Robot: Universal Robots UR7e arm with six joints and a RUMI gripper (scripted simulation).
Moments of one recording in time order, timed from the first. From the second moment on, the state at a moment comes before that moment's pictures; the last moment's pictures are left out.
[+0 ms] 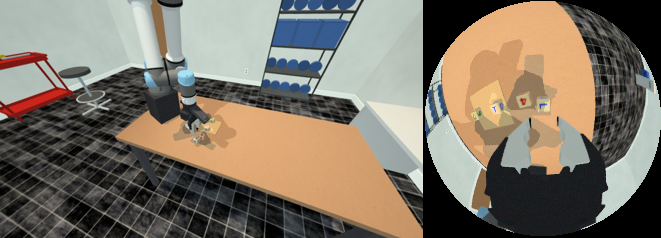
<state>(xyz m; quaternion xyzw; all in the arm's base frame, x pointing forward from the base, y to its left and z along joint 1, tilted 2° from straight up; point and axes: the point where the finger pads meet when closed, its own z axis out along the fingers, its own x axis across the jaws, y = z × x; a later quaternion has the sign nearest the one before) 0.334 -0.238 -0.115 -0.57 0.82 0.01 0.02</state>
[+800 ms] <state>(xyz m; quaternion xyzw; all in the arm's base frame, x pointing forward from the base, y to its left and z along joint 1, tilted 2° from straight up) 0.334 -0.237 -0.145 -0.57 0.82 0.01 0.02</state>
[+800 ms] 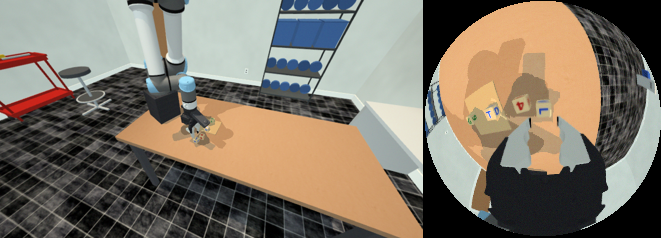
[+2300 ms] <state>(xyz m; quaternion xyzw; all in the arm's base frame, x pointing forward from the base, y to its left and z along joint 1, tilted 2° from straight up) 0.335 -0.236 -0.163 -0.57 0.82 0.01 0.02</state>
